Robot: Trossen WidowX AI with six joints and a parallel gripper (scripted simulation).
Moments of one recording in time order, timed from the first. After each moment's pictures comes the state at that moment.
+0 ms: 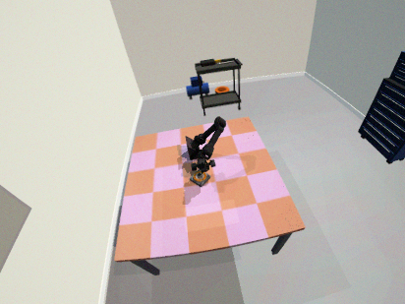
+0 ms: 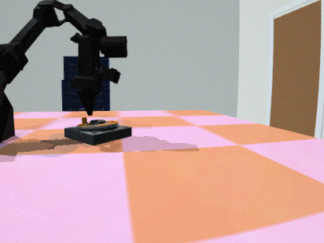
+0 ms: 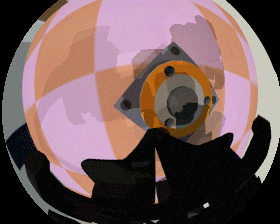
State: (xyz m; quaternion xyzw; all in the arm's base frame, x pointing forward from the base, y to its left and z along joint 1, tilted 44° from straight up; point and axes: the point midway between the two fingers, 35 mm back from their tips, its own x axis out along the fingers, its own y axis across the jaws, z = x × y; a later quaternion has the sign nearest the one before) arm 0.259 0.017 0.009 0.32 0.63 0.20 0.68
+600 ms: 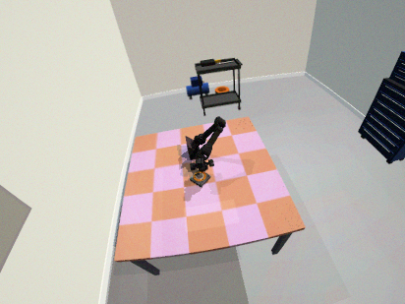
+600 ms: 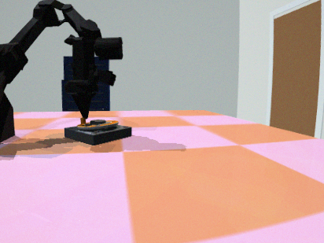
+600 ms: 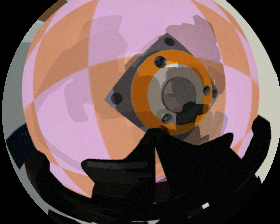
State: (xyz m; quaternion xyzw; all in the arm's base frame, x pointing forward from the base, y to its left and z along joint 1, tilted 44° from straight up) arm 0.247 0.018 -0.004 0.32 0.63 0.20 0.68
